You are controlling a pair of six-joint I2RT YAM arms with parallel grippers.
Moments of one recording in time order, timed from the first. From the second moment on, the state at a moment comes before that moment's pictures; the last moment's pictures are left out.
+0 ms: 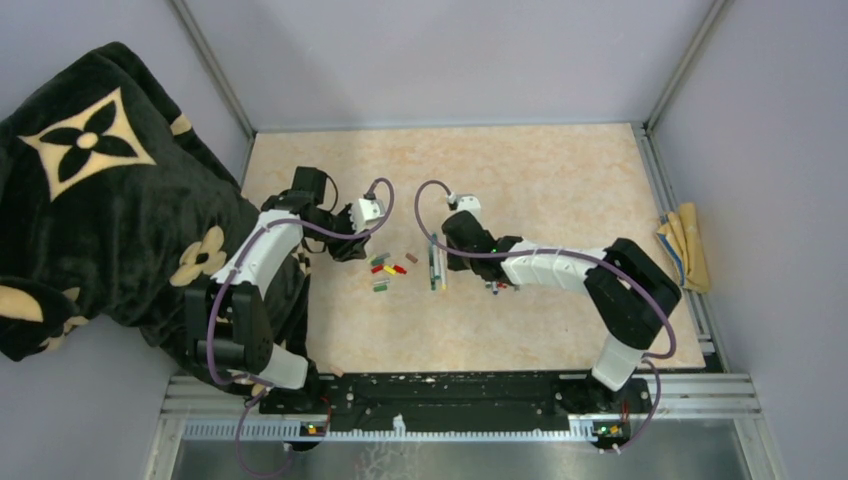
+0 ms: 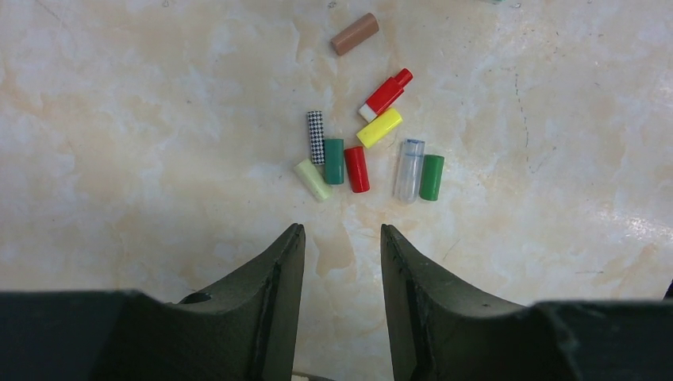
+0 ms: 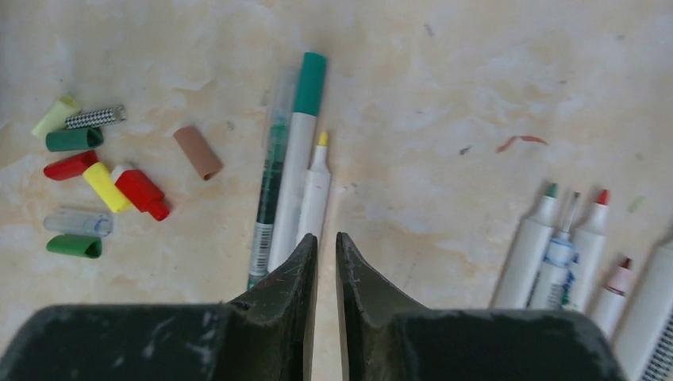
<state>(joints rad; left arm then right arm) -0.13 1.48 1.09 -0.79 0.60 1.04 0.85 1.69 0.99 -0.09 0.32 0.54</state>
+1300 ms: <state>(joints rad) -0.10 1.48 1.09 -0.82 0.62 1.06 0.83 1.77 0.90 0.14 0.11 0.68</state>
